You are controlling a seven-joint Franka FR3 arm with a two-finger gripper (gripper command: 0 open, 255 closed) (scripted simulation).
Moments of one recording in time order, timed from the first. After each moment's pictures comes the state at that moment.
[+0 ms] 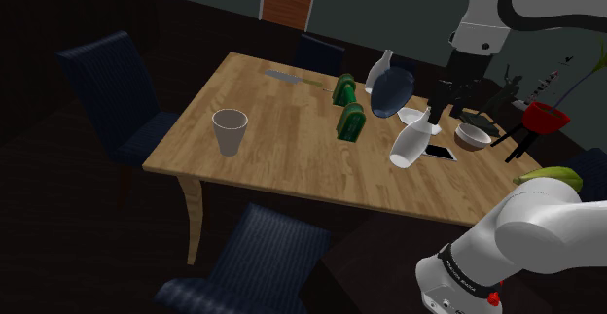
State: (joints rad) arm -0.01 -0.78 -0.07 -2.45 -0.09 1.47 0.10
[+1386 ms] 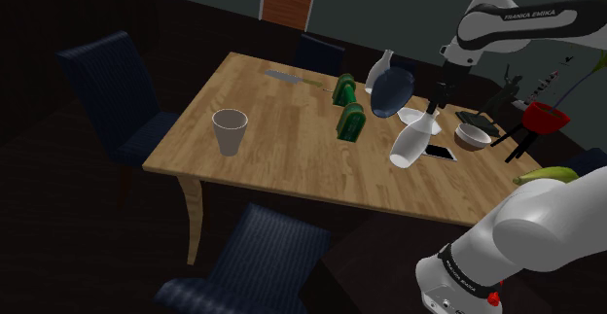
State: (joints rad) arm -0.05 -0.35 -0.52 -2.28 -0.25 1.85 -0.45
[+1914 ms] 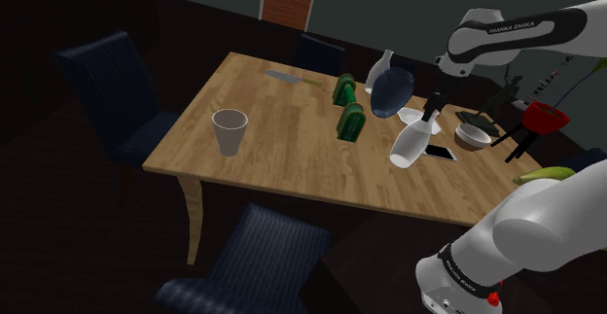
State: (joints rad) arm -0.05 -0.27 -0.56 -2.31 -0.24 1.97 -0.51
